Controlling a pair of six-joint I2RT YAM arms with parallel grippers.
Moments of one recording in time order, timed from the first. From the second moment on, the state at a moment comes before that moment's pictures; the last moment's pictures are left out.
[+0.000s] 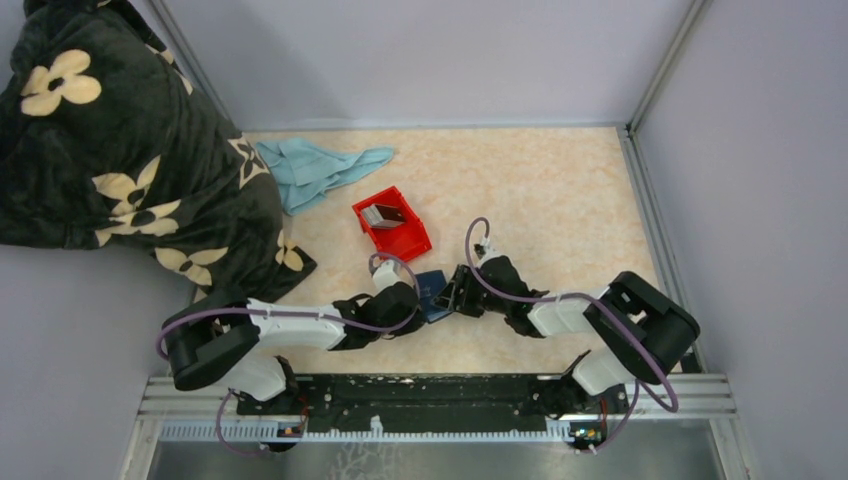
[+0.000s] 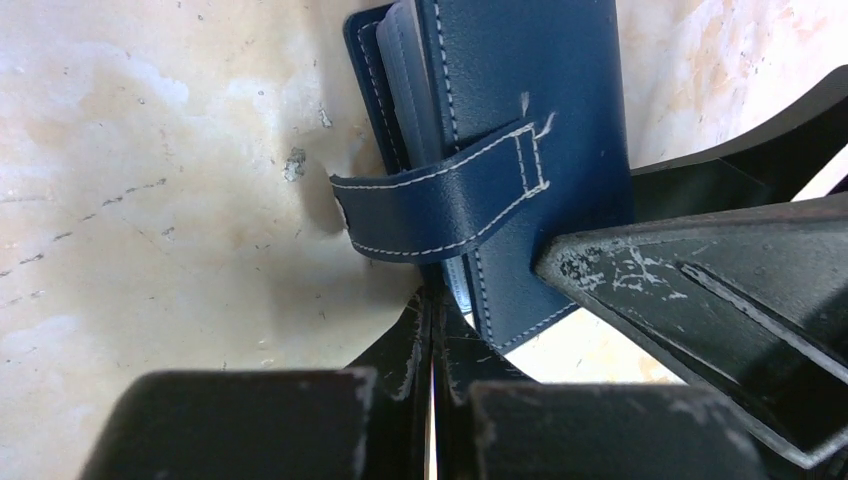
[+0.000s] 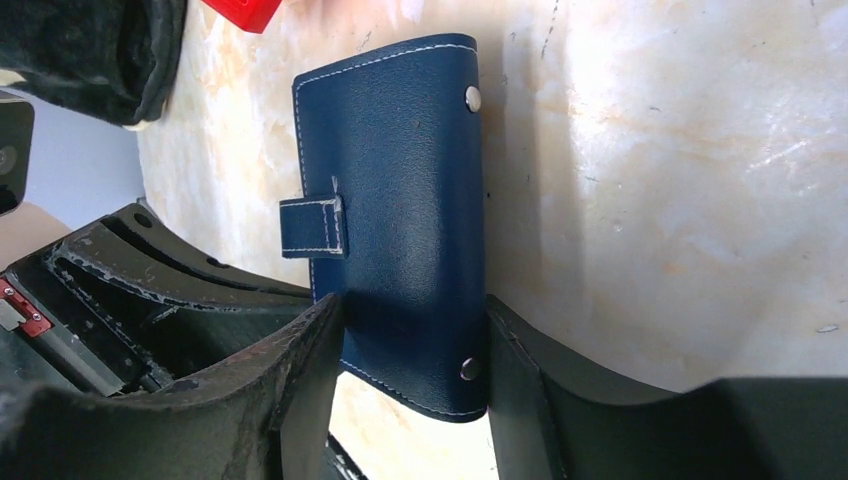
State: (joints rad) left arm -1.10 1.46 0.50 0.10 -0.33 -1.20; right arm 0.76 1.45 0.36 0.50 -0.20 0.95
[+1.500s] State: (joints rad) left arm -1.10 1.09 0.38 -0.26 -0.38 -1.23; right arm 1.21 1.75 1.12 -0.89 0.82 0.82
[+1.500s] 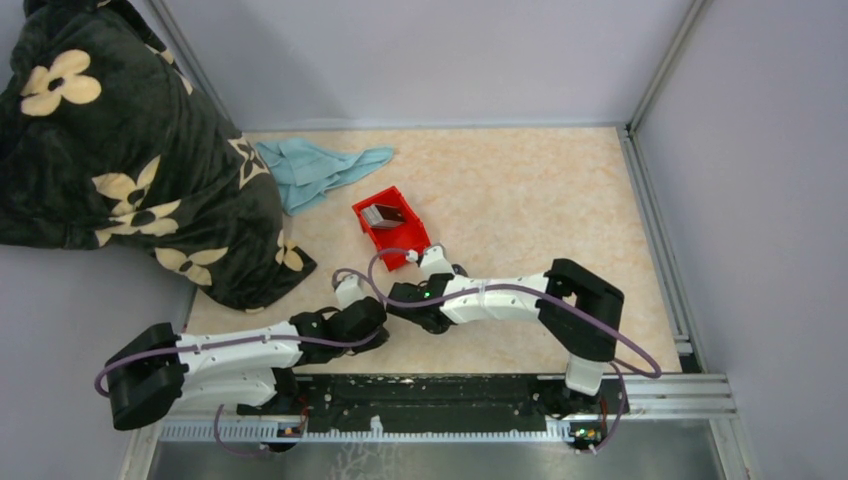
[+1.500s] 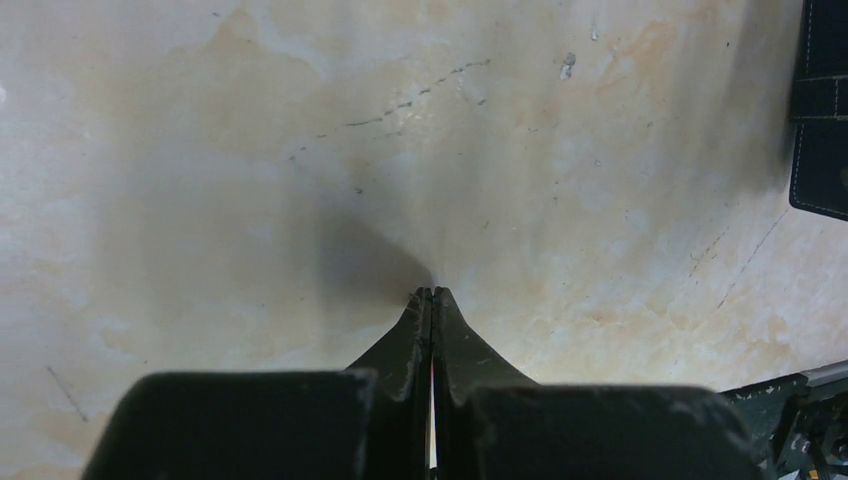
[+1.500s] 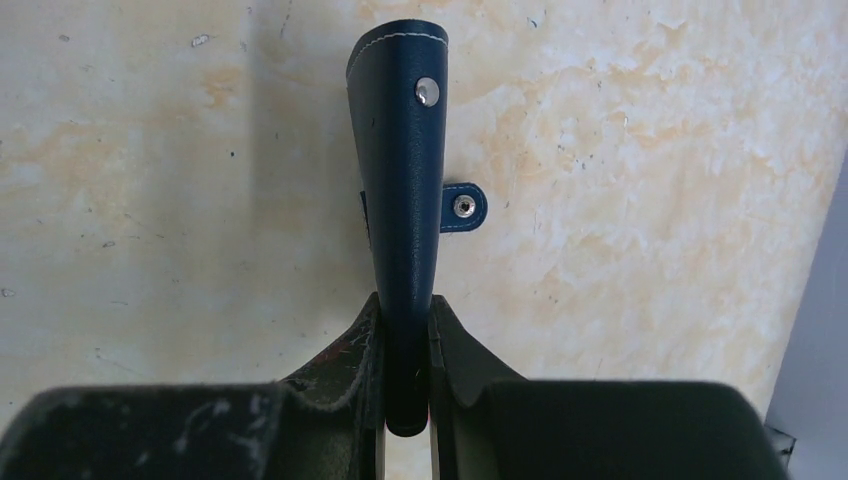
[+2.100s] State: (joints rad) left arm -1.10 1.05 0.35 -0.28 -0.39 -1.26; right arm 1.25 1.84 1.17 -0.94 0.77 0.84
